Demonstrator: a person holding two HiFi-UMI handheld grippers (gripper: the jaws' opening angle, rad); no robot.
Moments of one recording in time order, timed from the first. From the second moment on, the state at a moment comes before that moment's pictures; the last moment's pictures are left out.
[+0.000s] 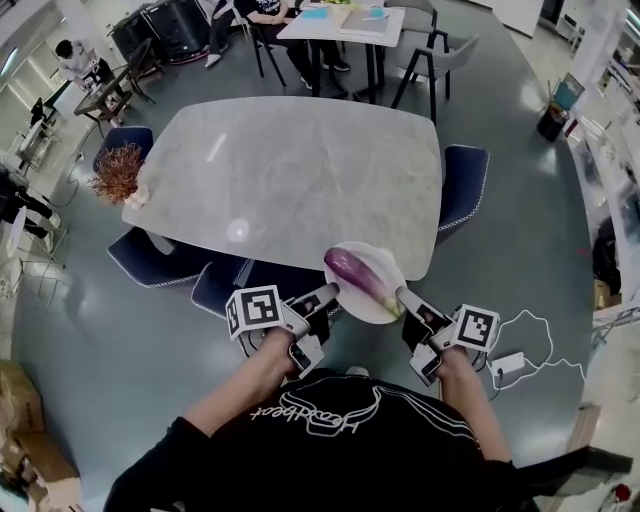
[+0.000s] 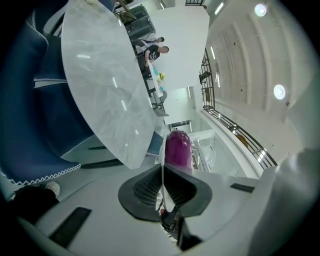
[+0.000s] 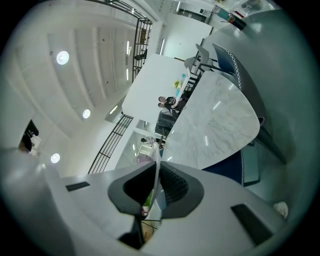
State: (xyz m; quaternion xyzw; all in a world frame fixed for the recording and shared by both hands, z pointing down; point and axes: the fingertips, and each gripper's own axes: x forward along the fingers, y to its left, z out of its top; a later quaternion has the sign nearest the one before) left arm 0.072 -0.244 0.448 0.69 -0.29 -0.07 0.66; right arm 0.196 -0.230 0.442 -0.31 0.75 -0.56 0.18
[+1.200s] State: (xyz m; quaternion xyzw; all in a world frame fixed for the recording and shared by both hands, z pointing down) left arm 0.033 -0.436 0.479 0.70 -0.30 -0.05 0.65; right arm 0.152 -0.418 0.469 -0.33 0.77 -0.53 0.13
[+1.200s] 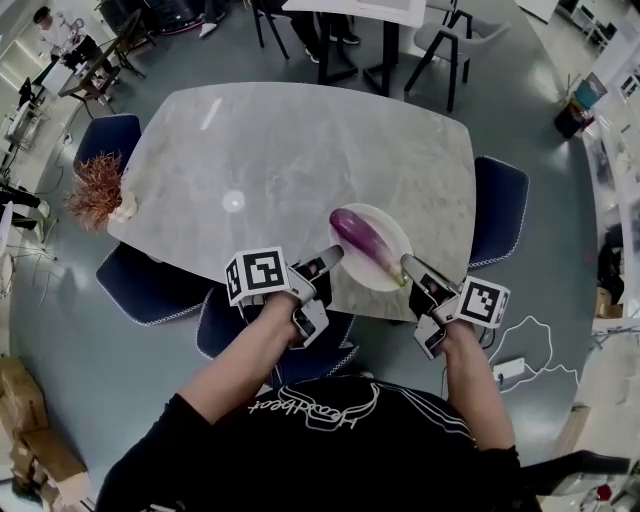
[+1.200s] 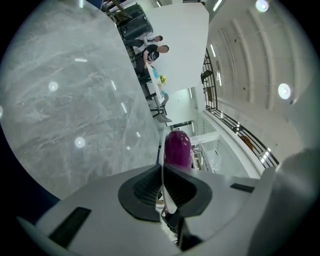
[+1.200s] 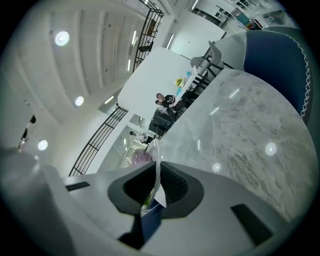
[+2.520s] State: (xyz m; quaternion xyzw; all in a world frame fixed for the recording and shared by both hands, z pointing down) left arm 0.018 -0.501 0.629 0.63 -0.33 -0.01 0.70; right arm 0.143 -0.488 0.621 -0.40 0.71 -0.58 -0.02
